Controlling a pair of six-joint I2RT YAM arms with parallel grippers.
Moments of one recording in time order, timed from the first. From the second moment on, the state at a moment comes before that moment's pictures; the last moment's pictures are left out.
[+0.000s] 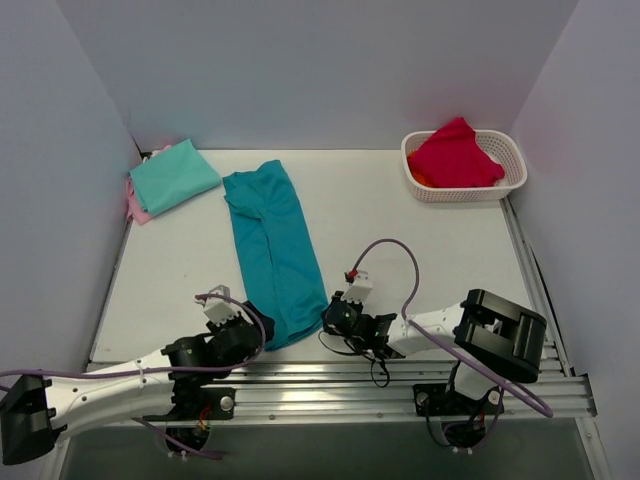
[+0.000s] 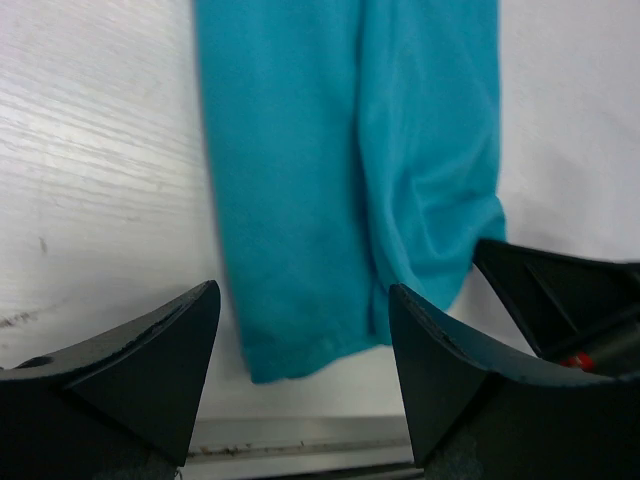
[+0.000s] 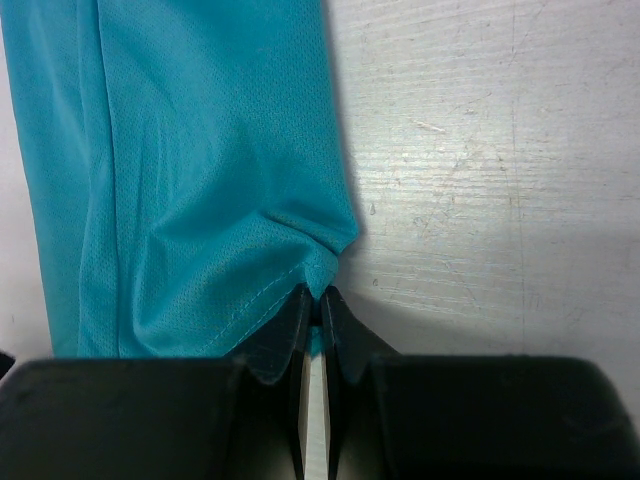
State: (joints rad) left arm -1.21 0.70 0.31 -0.46 -0.76 -1.38; right arm 1.12 1.55 0.49 0.31 0.53 1.06
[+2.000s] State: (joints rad) left arm -0.77 0.74 0.44 -0.32 -0.32 -1.04; right arm 1.08 1.42 0.83 -0.07 0.52 0.93
